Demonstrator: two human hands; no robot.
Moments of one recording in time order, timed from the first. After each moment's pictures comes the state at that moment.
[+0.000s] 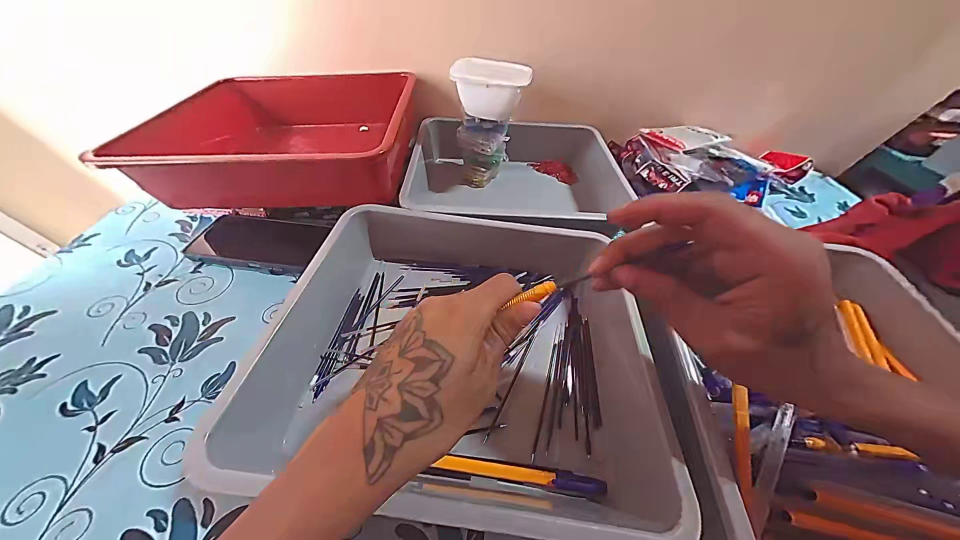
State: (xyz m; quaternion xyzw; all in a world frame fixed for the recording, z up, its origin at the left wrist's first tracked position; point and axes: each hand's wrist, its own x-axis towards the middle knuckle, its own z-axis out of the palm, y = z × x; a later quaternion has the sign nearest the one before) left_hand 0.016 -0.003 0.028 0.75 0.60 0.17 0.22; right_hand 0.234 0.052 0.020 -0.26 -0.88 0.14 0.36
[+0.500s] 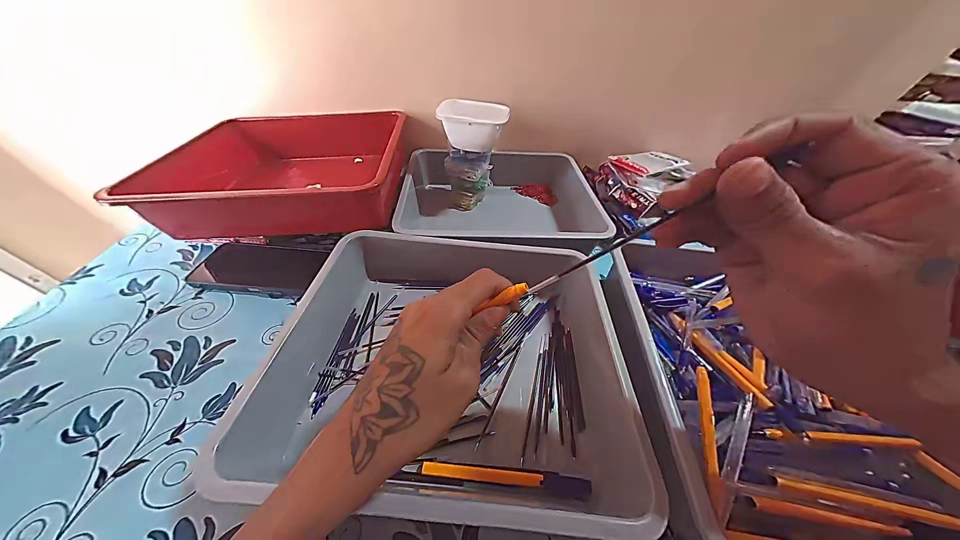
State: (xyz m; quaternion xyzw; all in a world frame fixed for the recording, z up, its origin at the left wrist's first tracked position) left_hand -0.007 0.014 -0.019 0.78 0.42 0.42 0.18; right_hand 0.241 0.042 0.056 -0.27 -0.75 0.25 0.55
